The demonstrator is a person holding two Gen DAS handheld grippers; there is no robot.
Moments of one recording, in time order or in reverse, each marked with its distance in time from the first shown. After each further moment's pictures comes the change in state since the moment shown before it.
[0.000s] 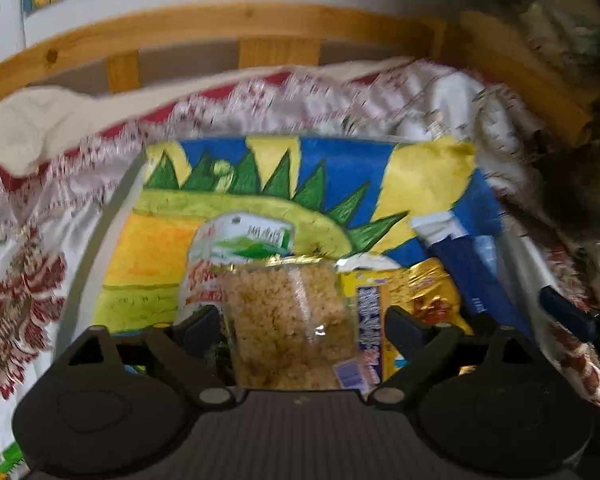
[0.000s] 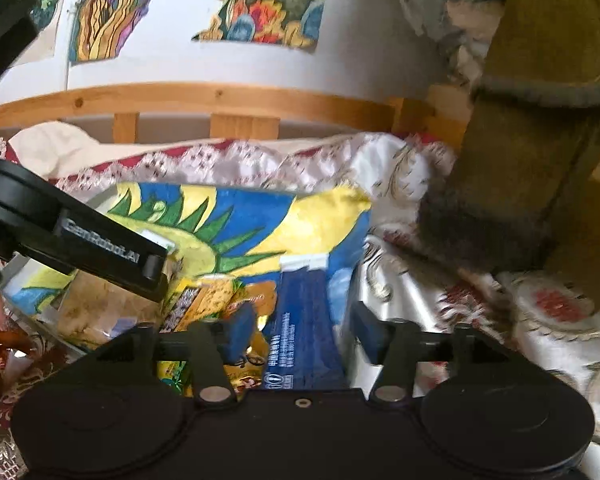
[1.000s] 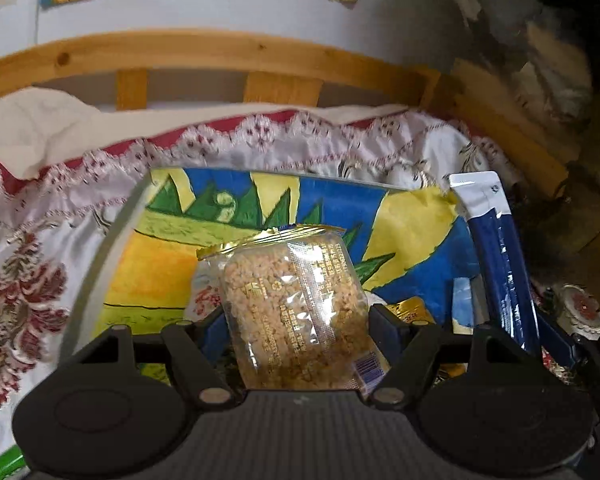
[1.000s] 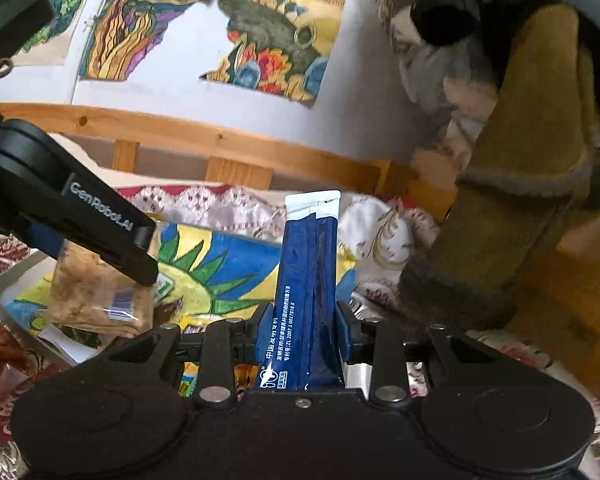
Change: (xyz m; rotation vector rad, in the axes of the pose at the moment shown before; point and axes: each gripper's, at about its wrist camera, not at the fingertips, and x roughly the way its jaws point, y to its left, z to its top) left arm -0.007 0.021 0.003 -0.078 -0.059 -0.089; right arm -0.008 0.022 0.009 -0.082 -0.069 -0.043
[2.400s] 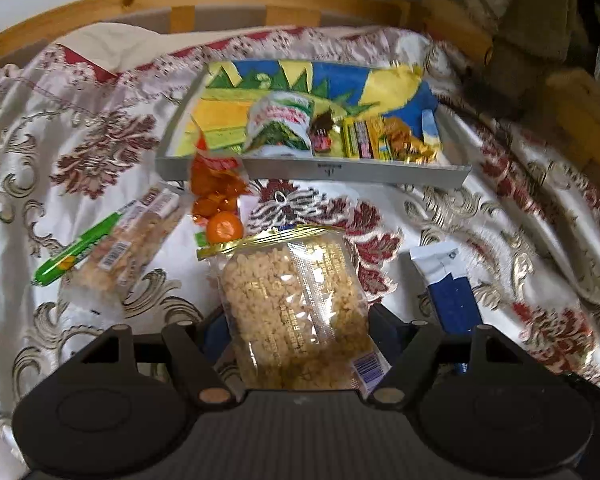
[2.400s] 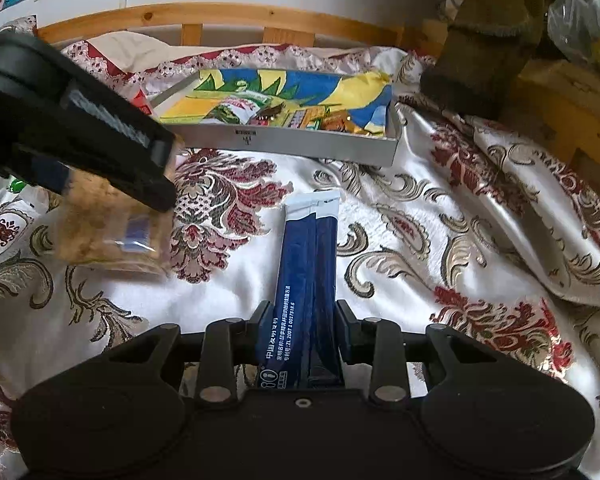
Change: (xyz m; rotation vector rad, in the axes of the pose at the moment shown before) left arm -0.152 0.034 -0.151 0.055 0.133 0.023; right arm -0.197 0.075 -0.085 0.083 0.360 0.024
